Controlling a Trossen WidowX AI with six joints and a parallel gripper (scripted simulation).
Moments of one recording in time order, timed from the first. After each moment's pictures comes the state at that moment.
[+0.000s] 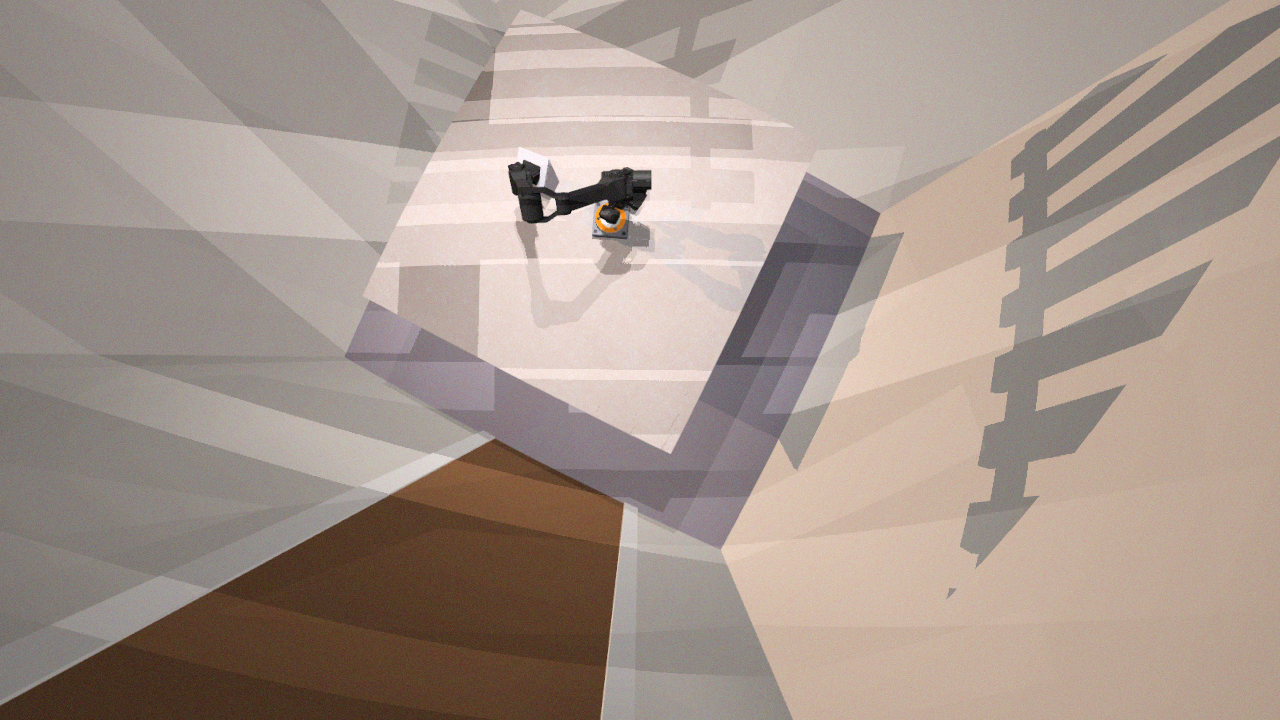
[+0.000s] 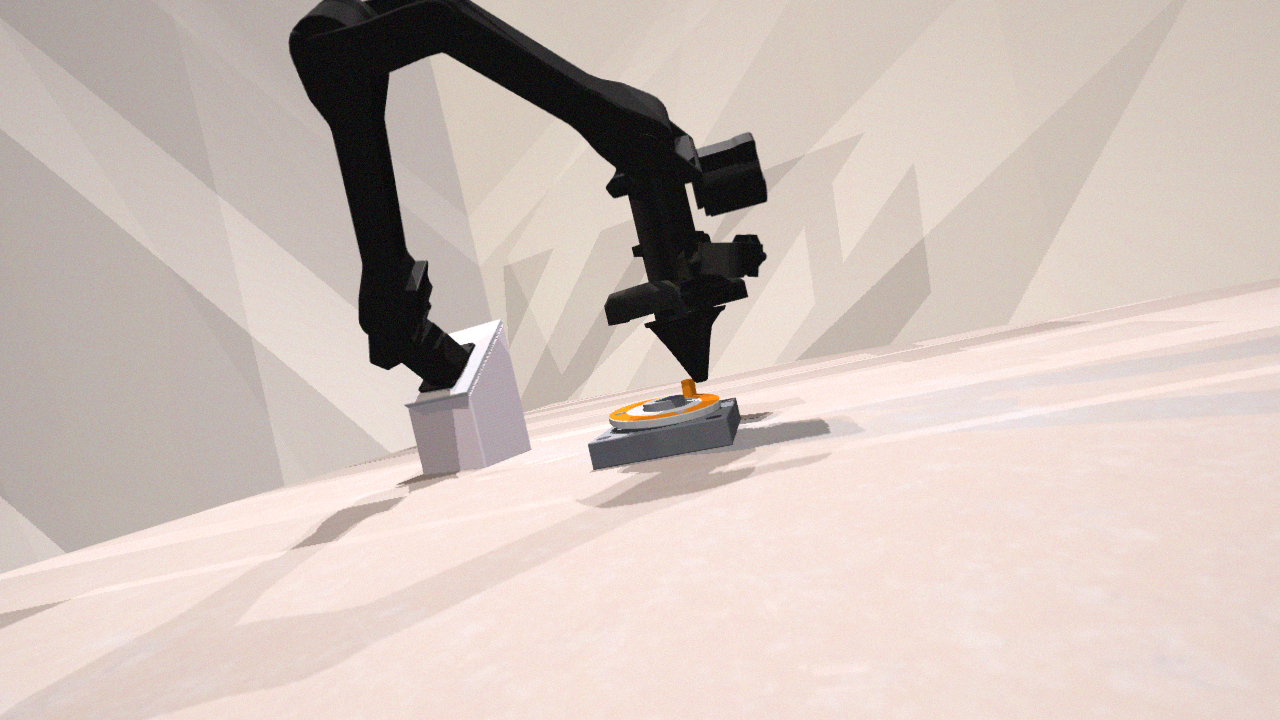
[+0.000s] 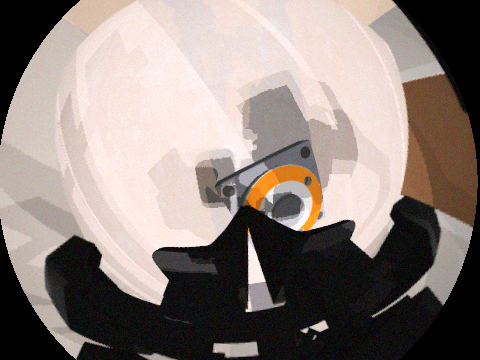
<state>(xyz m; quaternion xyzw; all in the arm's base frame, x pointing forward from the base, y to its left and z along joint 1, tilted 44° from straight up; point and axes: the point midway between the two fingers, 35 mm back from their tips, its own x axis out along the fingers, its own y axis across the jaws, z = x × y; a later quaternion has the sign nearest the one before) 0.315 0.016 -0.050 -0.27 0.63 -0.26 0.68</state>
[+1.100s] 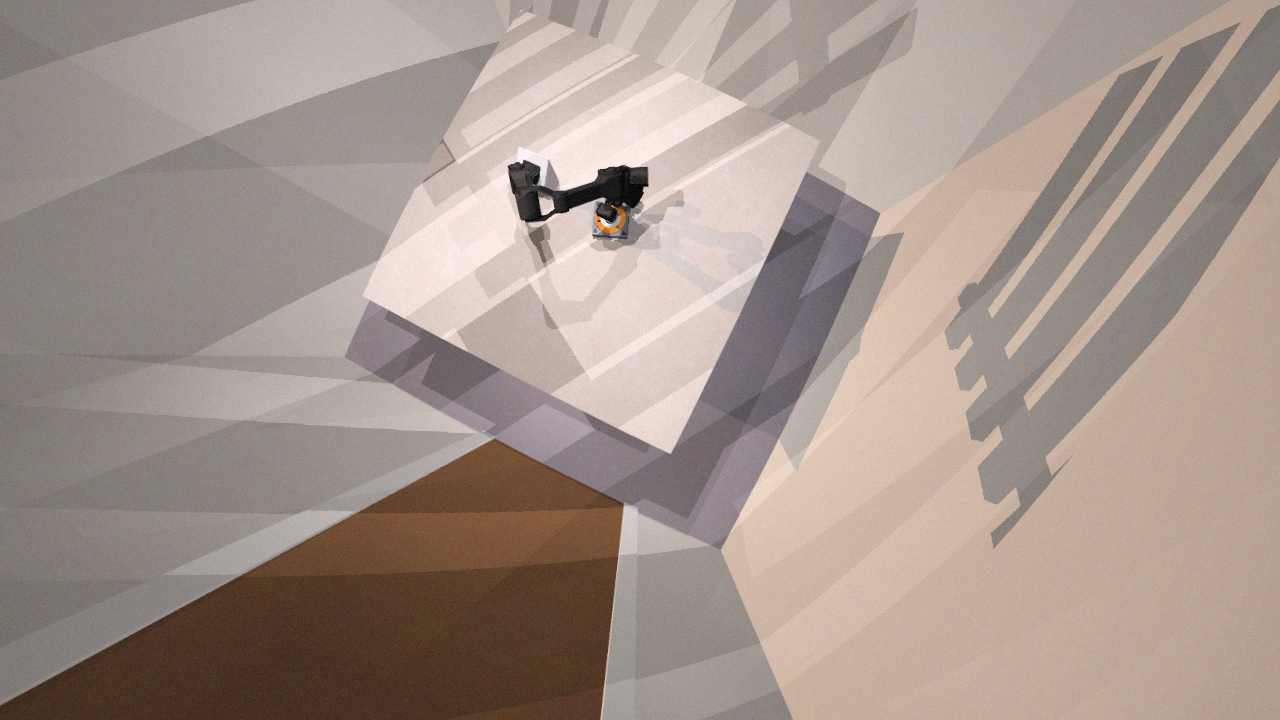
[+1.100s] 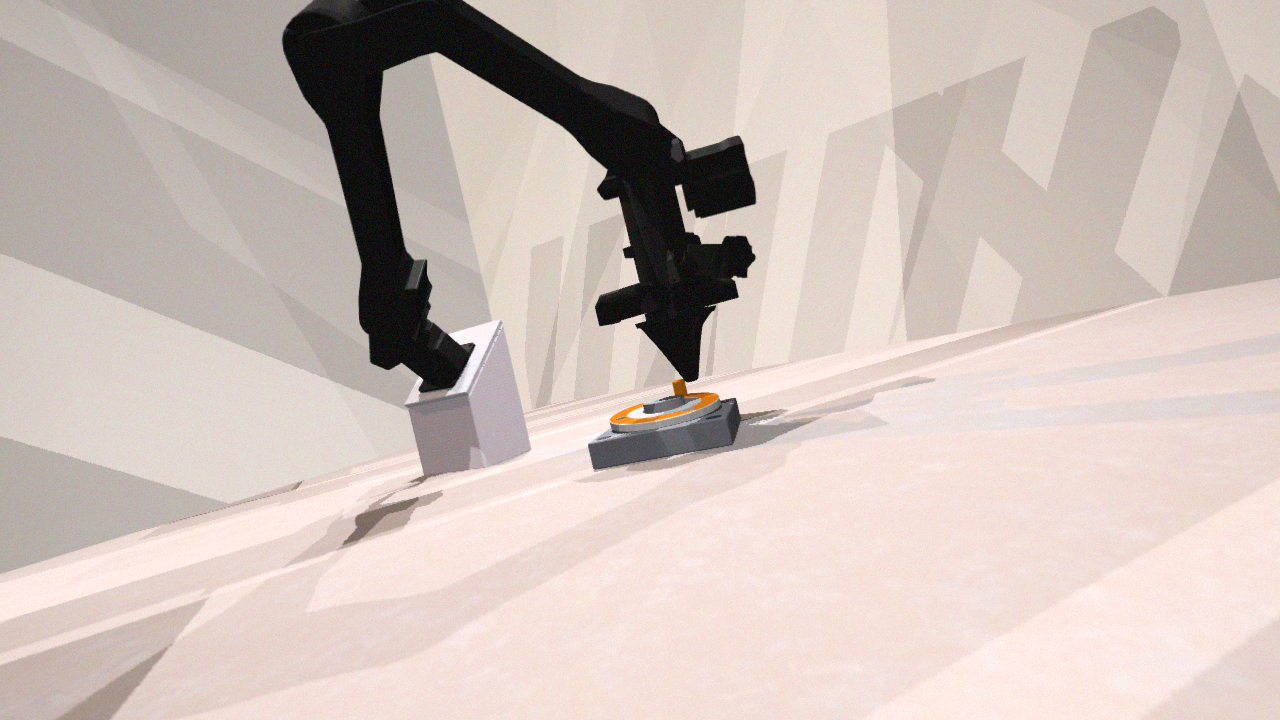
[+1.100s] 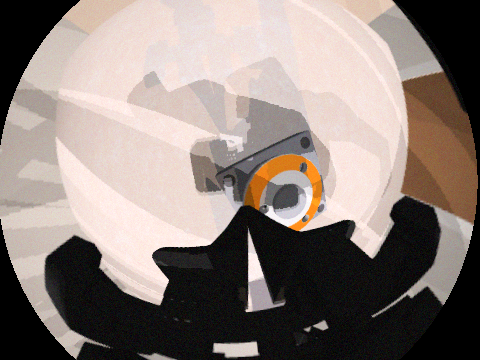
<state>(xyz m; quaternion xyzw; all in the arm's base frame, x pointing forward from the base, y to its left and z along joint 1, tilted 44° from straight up) 0.303 0.019 -0.051 -0.27 0.63 -0.26 0.68</state>
